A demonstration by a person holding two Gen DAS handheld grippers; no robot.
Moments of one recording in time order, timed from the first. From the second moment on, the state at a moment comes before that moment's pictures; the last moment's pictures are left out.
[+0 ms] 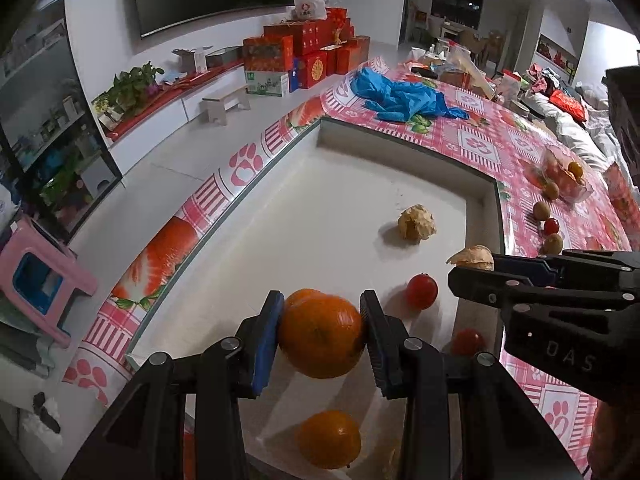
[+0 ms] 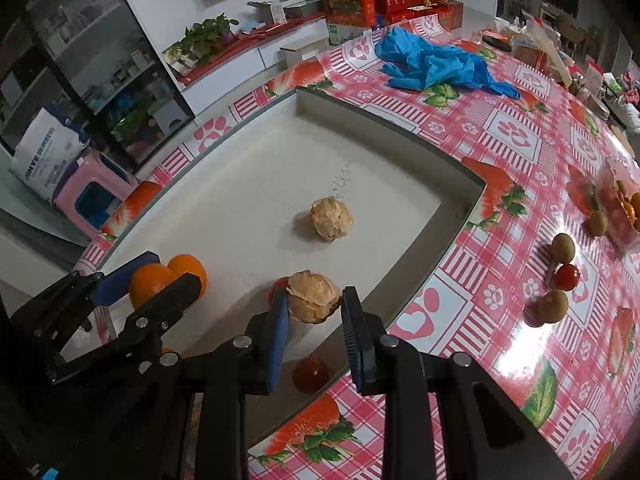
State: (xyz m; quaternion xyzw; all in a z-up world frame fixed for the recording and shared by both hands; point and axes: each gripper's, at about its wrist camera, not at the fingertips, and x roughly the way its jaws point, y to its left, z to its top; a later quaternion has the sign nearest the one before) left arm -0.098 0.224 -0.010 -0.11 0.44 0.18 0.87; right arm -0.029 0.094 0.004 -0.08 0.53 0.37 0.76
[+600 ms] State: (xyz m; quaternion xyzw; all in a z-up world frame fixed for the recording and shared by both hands) left arm -0.103 0.220 0.017 -0.10 0.41 0.20 0.88; right arm -0.010 0.056 0.015 -0.01 0.54 0.35 0.77
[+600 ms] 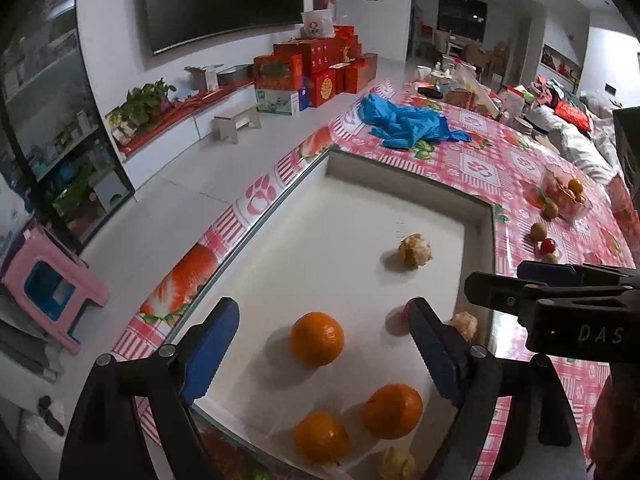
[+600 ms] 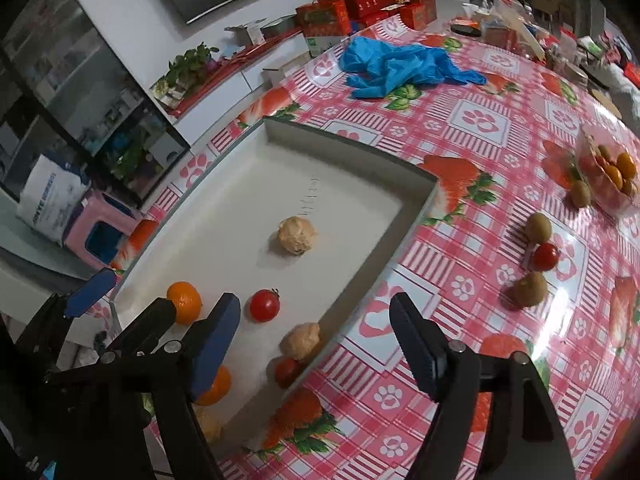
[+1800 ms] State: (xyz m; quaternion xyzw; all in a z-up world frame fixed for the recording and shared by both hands) left arm 0.034 0.029 0.015 -0.01 0.49 0.04 0.87; right arm -0.009 -0.190 -0.060 -0.03 0.55 0.10 0.83
